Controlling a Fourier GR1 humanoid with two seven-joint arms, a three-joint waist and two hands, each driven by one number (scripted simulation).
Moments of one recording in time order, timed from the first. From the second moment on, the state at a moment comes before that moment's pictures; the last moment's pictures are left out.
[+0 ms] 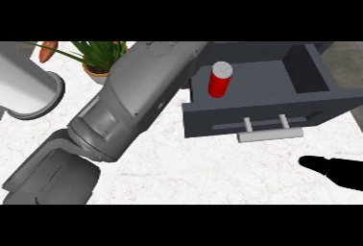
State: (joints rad) left arm -1.61 0.00 -0.31 -0.33 0.58 0.65 0.03; right arm -0.16 -0.28 -0.16 -2.15 0.22 0.13 0.24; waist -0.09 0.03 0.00
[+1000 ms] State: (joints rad) left arm -1.65 0.02 -0.29 -0.30 0.59 0.61 0.01; right arm -0.42 -0.29 0.12 -1.52 0.83 -0.08 0.04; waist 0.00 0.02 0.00
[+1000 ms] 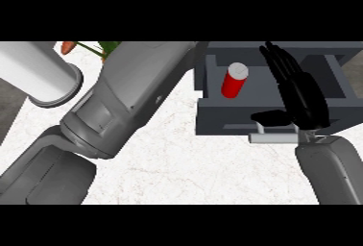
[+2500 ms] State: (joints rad) left arm -1.40 0.23 -0.31 -0.62 0.52 0.53 0.17; right arm -1.07 -0.19 -0.05 -0.44 1.08 -0.63 -0.06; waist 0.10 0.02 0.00
